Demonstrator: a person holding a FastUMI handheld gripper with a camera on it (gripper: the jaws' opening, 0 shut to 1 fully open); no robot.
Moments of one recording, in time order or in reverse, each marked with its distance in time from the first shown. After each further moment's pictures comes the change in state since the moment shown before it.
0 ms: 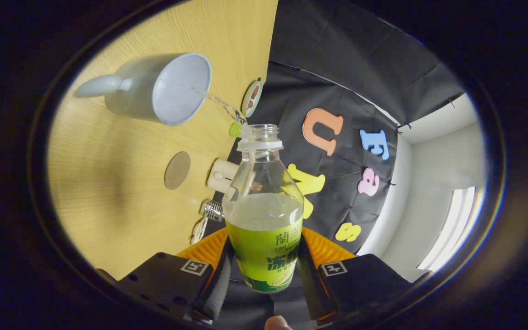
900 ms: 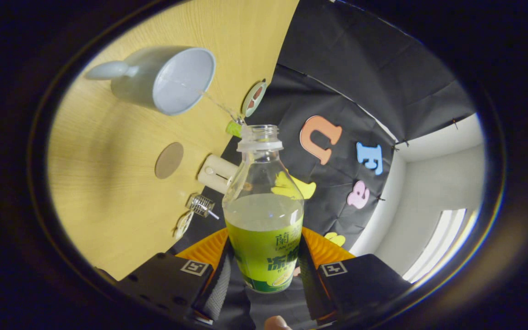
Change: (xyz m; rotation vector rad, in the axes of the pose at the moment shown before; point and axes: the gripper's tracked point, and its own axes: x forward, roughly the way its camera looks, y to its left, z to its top) arm 0.002 -0.024 0.004 -0.124 -0.016 -0.058
